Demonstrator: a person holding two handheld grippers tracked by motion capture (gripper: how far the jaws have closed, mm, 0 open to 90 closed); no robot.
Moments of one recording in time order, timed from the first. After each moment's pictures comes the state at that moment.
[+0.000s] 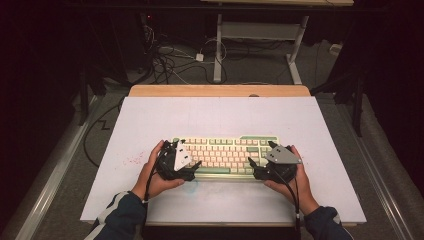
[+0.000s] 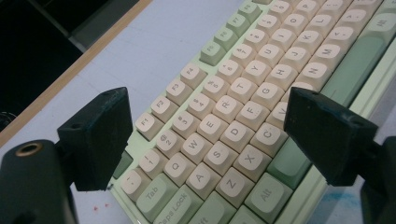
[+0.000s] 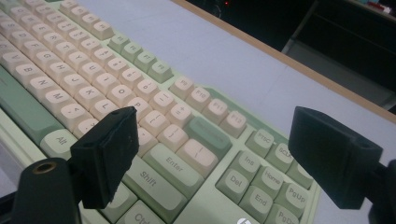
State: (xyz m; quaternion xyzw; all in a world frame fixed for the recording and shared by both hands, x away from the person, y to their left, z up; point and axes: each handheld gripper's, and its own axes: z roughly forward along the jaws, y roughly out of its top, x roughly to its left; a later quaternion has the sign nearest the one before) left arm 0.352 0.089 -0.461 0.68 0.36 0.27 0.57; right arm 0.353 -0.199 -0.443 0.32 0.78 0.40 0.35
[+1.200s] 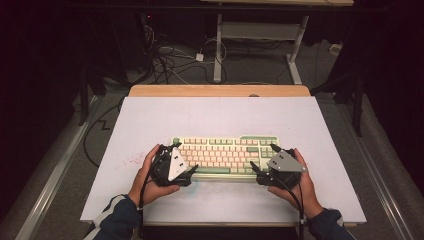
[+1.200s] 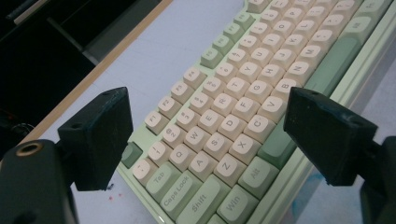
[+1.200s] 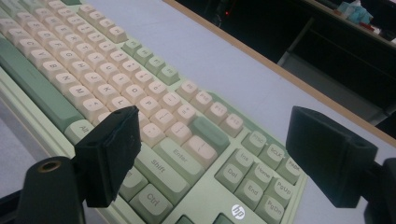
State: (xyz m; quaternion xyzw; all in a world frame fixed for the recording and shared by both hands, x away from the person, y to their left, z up) left arm 0.331 0.098 -0.458 0.68 0.34 0.29 0.58; right arm 0.332 -0.202 -0.435 0.29 0.79 0.40 0.37
